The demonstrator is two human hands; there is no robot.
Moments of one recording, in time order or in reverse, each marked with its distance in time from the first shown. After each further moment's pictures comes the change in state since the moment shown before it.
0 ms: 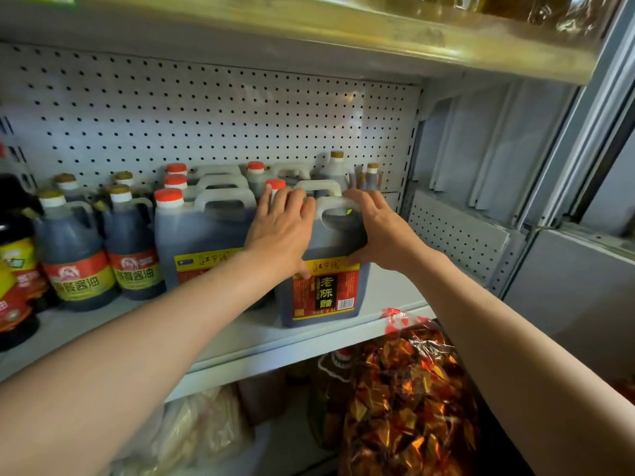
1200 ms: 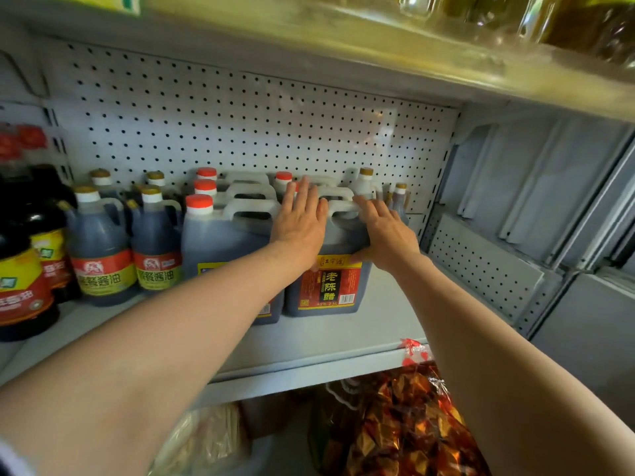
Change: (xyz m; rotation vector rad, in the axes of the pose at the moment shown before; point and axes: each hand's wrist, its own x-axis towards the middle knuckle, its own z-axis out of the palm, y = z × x) left_hand 0.048 -0.023 0.025 0.186 -0.094 -0.128; right_hand 0.062 -0.010 0.021 -0.196 -0.007 0.093
